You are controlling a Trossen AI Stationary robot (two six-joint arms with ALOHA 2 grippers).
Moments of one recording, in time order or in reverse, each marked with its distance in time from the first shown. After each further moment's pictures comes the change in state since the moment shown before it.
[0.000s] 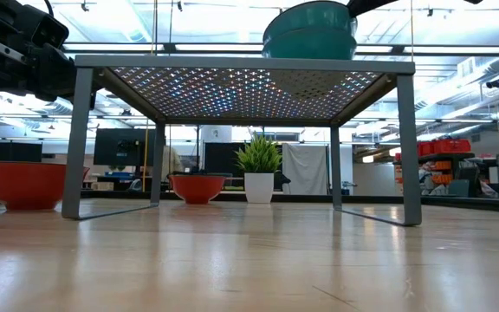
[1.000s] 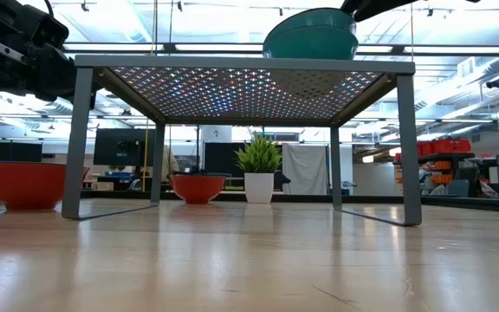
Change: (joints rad) left arm 0.000 0.000 0.000 0.000 0.000 0.000; right arm -0.028 -0.003 0.000 0.004 -0.068 0.022
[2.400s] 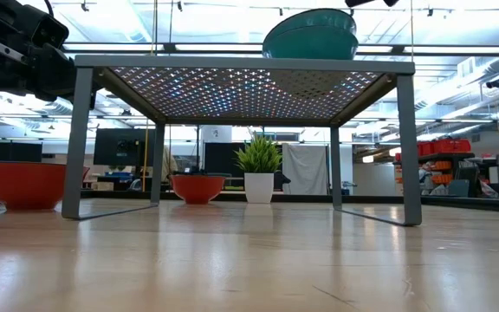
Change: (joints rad) left arm 0.000 0.000 0.000 0.000 0.000 0.000; right arm 0.000 -0.081 -0.075 0.126 -0.002 0.840
